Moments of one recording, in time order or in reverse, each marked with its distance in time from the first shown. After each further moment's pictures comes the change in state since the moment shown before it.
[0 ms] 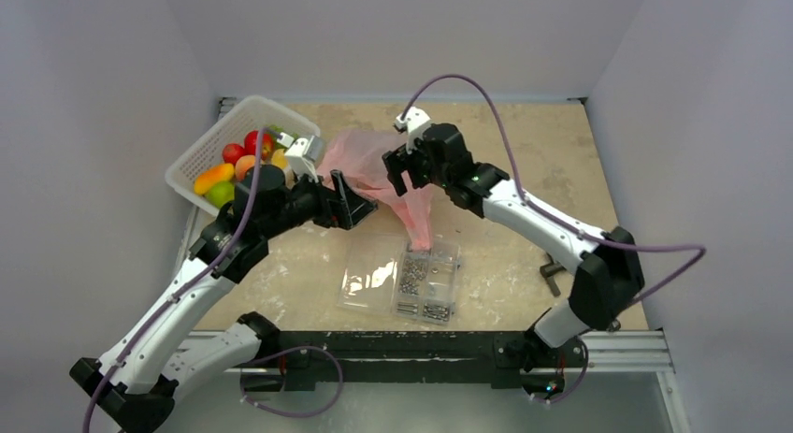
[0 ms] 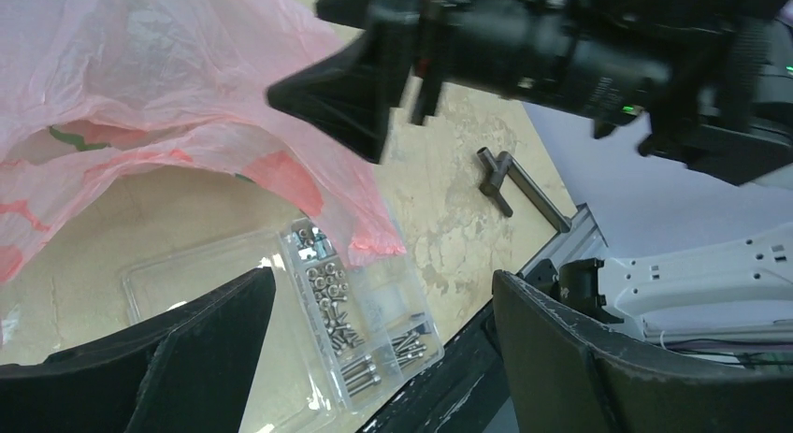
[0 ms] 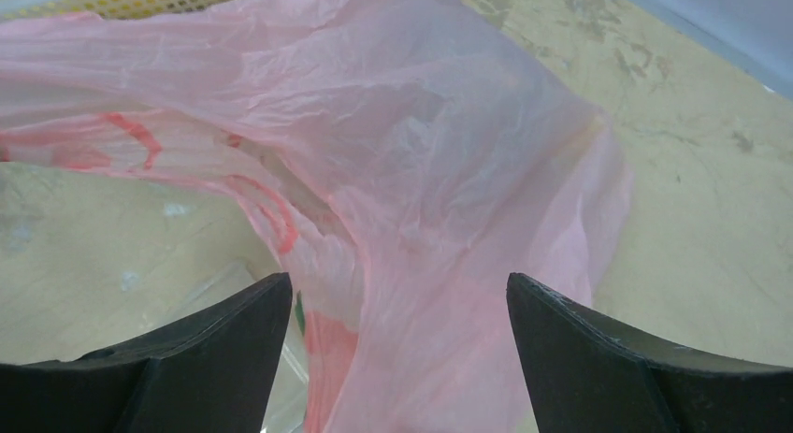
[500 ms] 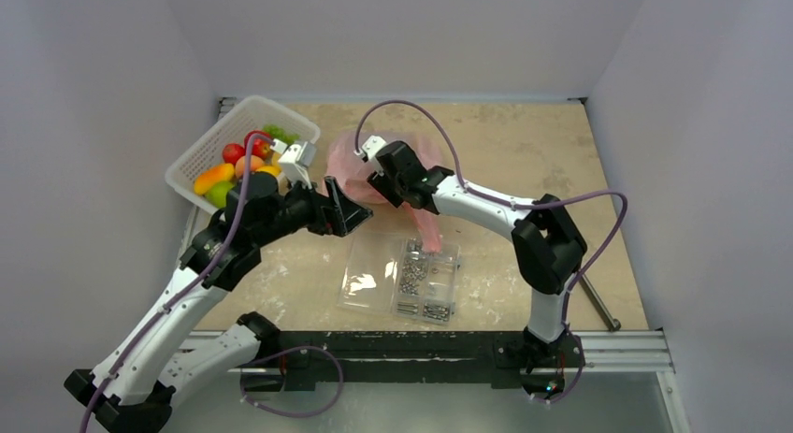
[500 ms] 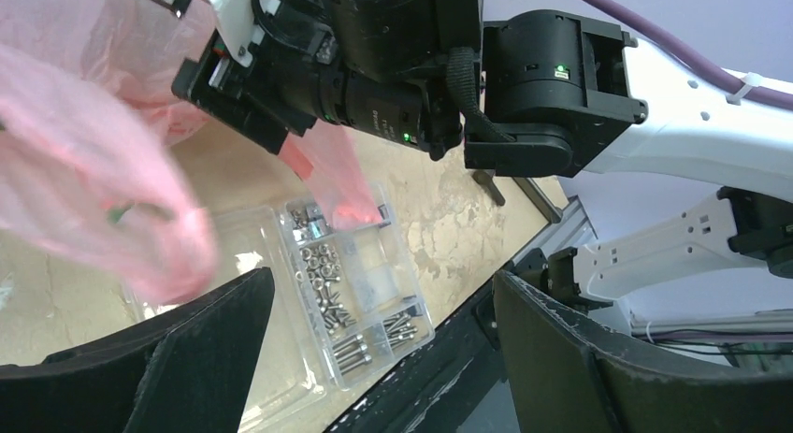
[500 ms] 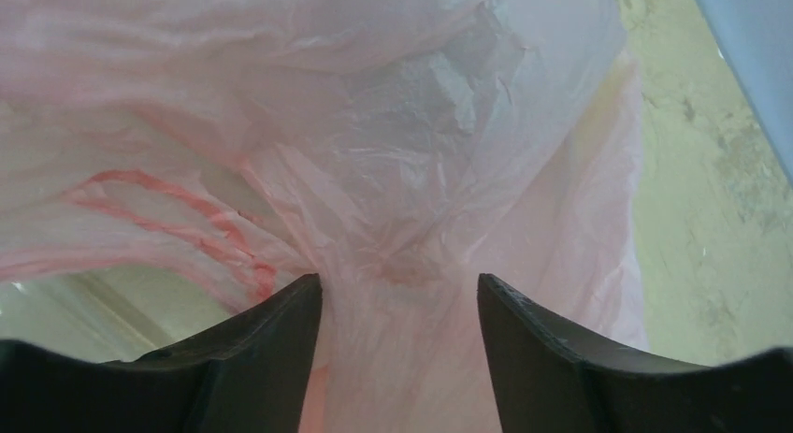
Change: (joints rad) left arm -0.003 -0.070 0.003 -0.080 -0.002 -0.018; right arm 0.103 0.399 0.181 -0.087 0.292 -0.286
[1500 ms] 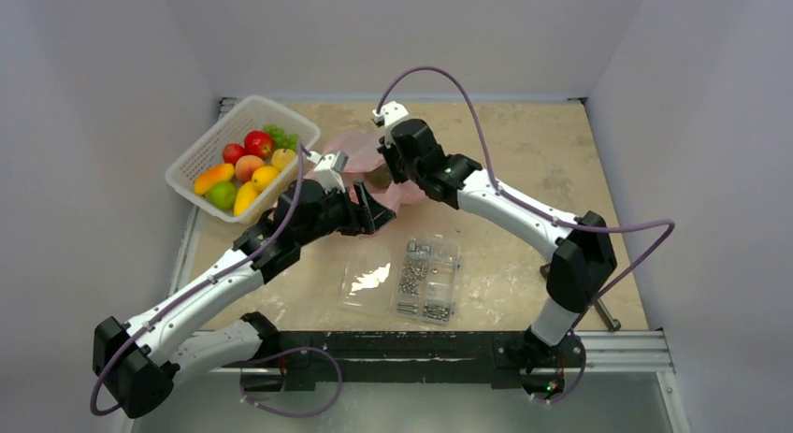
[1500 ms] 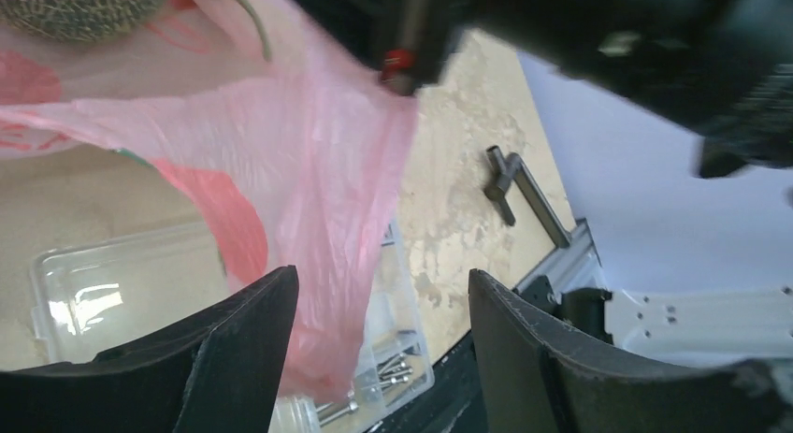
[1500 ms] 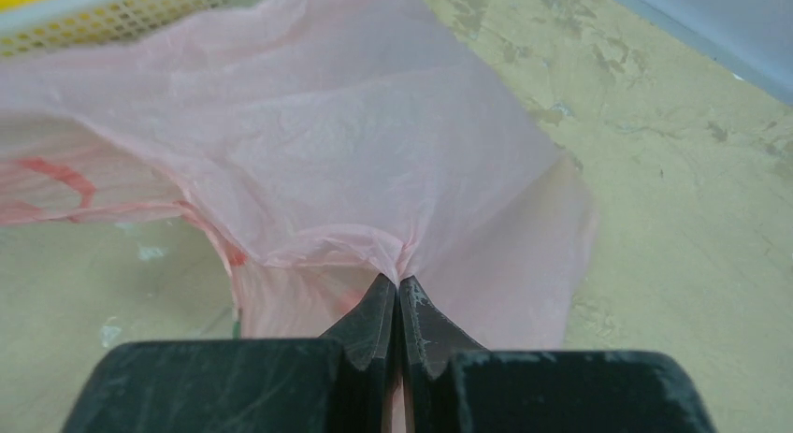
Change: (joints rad) left arm -0.111 0.168 -0.180 0.309 -0.086 -0.139; right arm -0.007 -0.143 0.064 -0.010 -0.080 0.283
